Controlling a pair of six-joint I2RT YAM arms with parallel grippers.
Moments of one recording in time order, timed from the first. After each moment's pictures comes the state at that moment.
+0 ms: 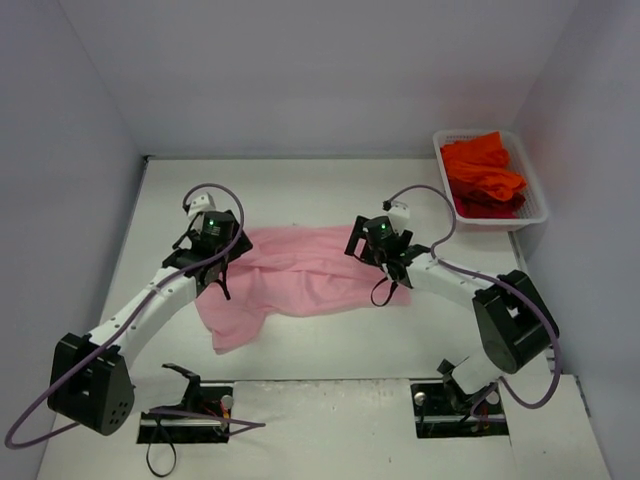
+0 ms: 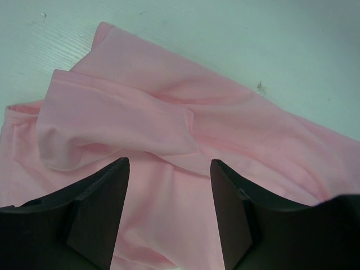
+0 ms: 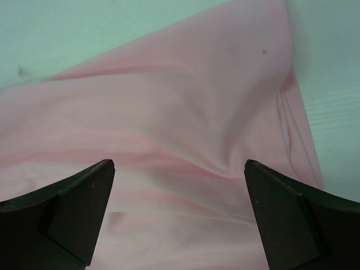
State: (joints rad) left arm -0.37 1.21 0.85 -0.33 -0.36 -0.74; right arm 0.56 1.52 0.79 -0.04 0.36 0.71
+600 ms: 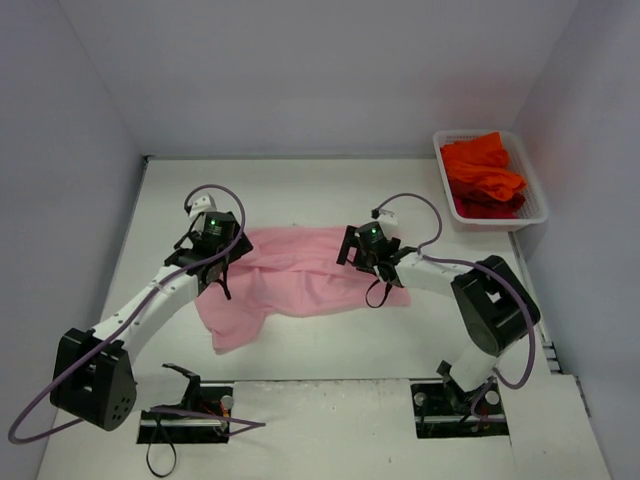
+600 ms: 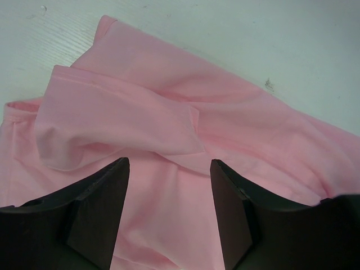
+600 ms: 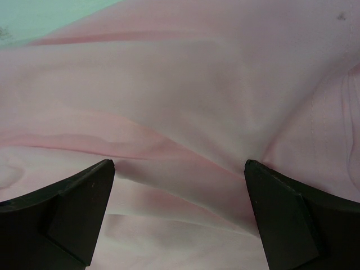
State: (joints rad) left arm -0.37 1.24 0.85 -0.33 -0.35 -0.75; right arm 0.58 1.67 0.83 0.02 0.26 0.71
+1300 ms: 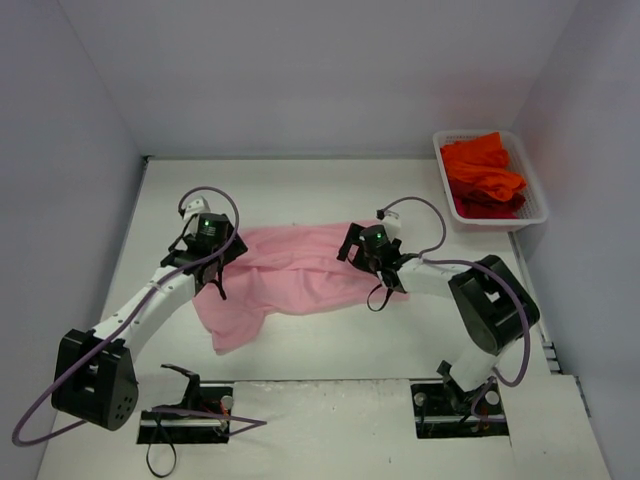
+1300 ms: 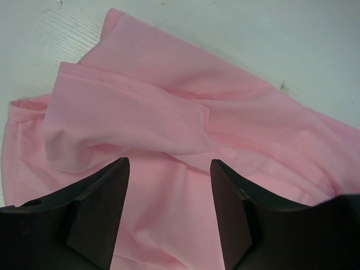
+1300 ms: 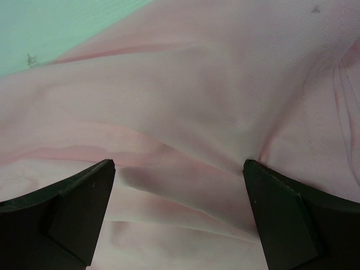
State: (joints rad) left arm -0.31 1.24 0.82 -0.32 -0.32 -0.74; right arm 0.56 1.69 0.75 0.21 0.26 0.75
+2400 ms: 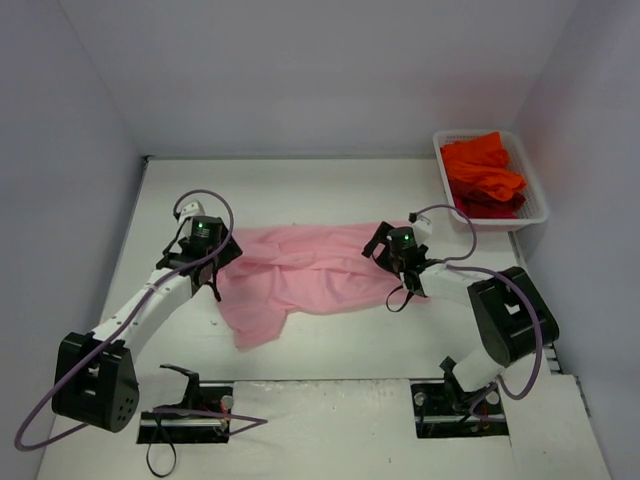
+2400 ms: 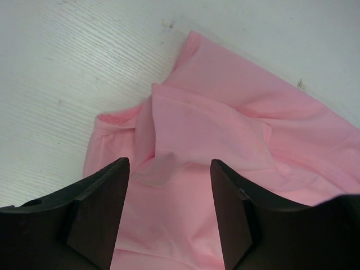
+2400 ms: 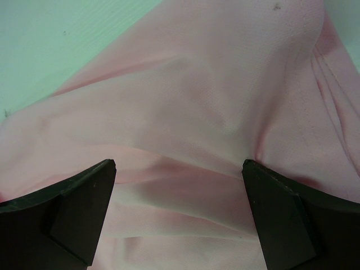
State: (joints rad) left arm -0.27 1.22 0.79 -0.32 -0.28 -0.72; right arm 0.41 1.57 0.62 0.24 0.24 0.81
